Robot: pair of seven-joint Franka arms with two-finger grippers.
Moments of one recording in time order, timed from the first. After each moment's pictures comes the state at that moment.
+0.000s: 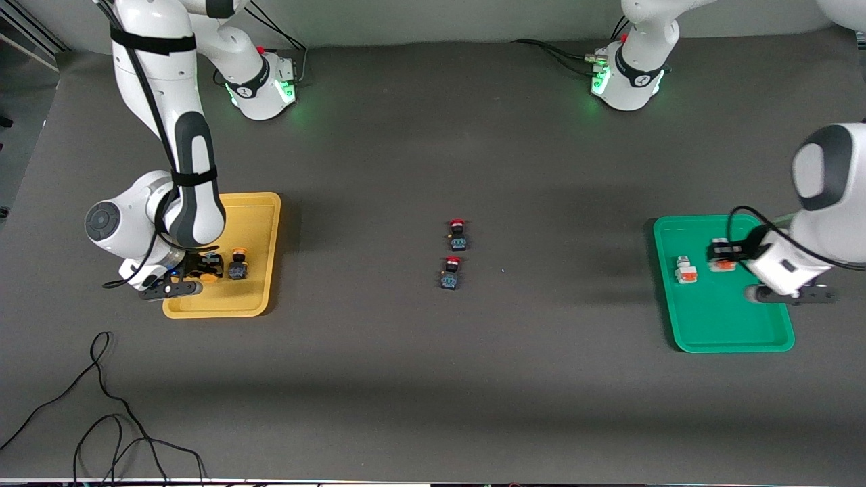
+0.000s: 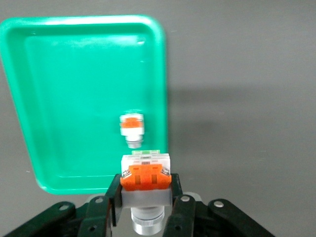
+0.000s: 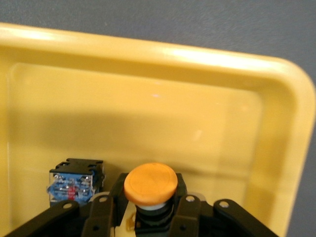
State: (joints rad) left arm 0.41 0.29 -0.36 -1.76 0.09 1.86 0.03; right arm 0.79 0.63 -0.87 -2.19 0.78 2.46 -0.75
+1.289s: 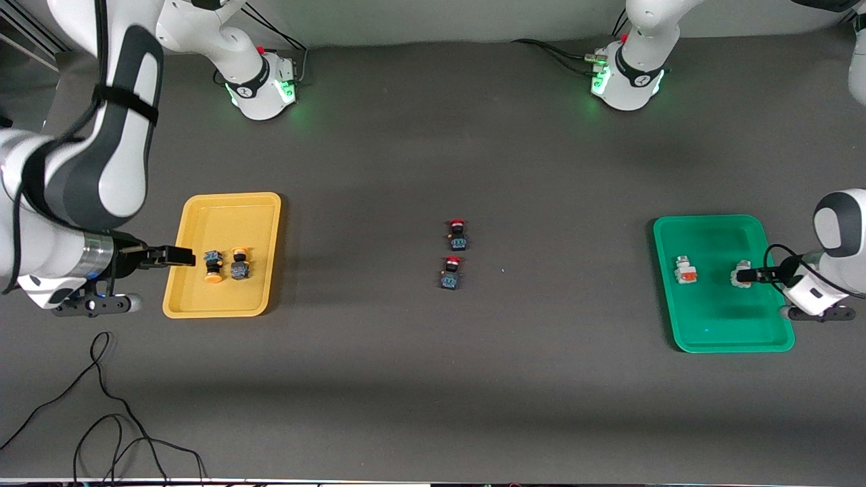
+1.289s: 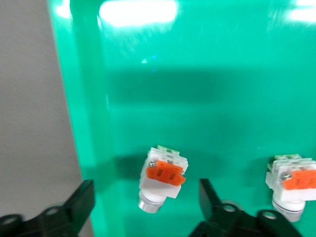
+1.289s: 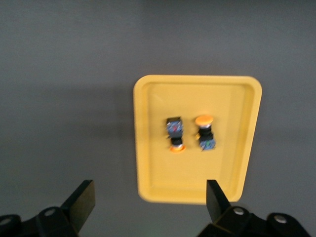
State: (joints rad) left arm 0.60 0.60 -0.32 -1.73 0.29 2.11 0.14; right arm 0.89 0.57 -1.15 -1.41 0.50 1.44 -0.22
